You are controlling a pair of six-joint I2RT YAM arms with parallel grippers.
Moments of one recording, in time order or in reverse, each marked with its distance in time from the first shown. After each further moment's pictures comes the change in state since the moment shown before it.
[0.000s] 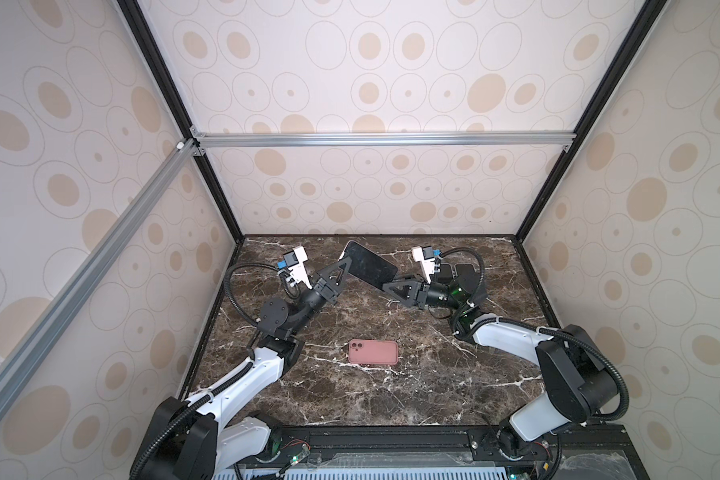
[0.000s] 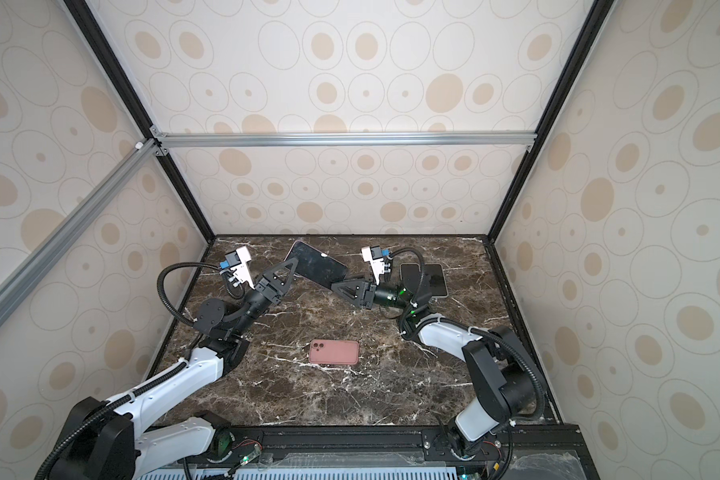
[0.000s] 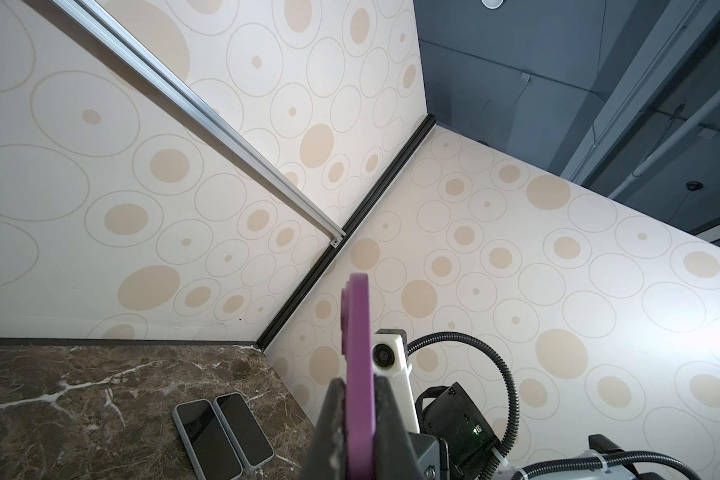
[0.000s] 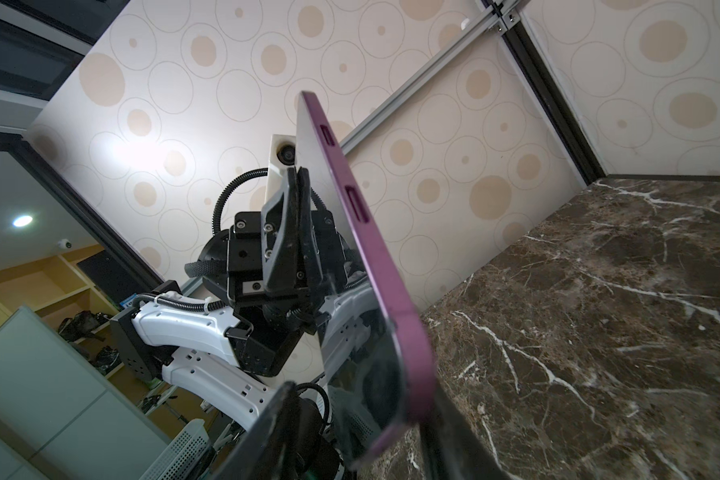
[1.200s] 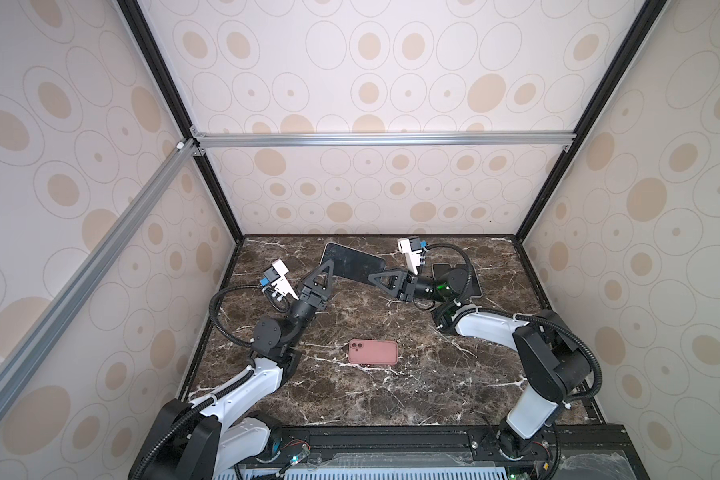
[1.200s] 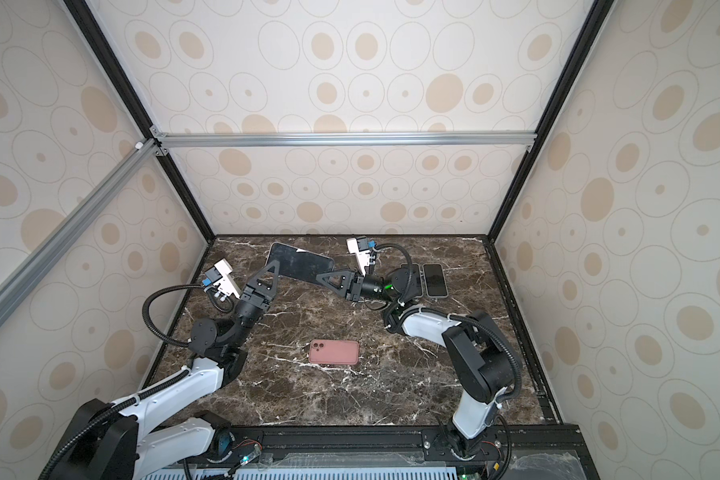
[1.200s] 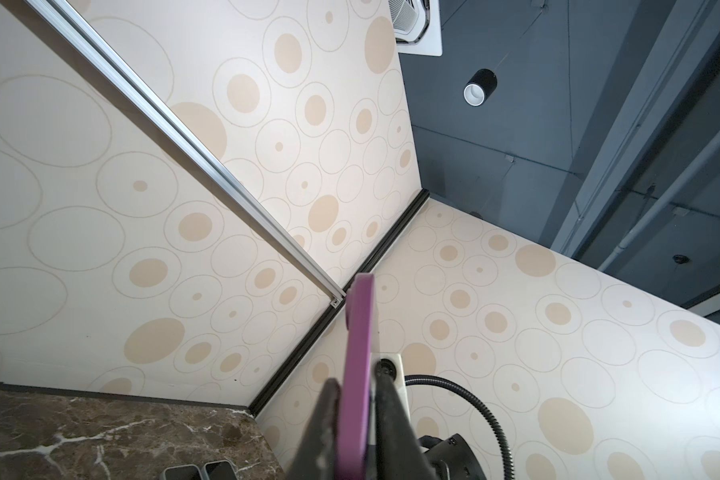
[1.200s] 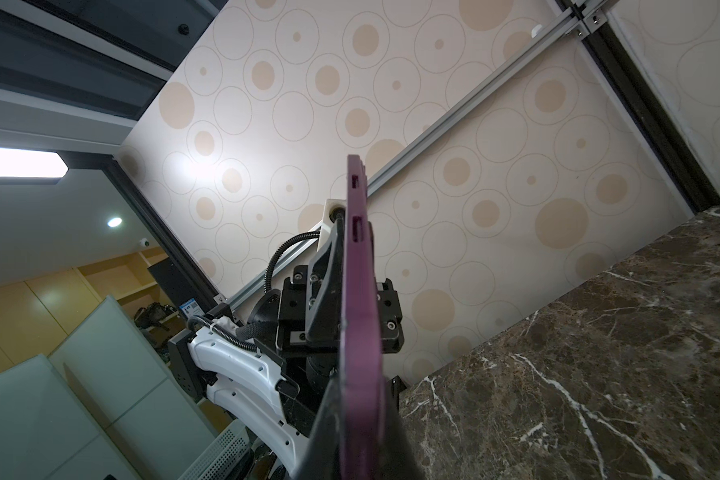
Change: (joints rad) left arm 0.003 -0.025 -0.145 0.233 -0.171 -0.043; right arm 0.073 0.133 0.137 0.177 0.010 0.158
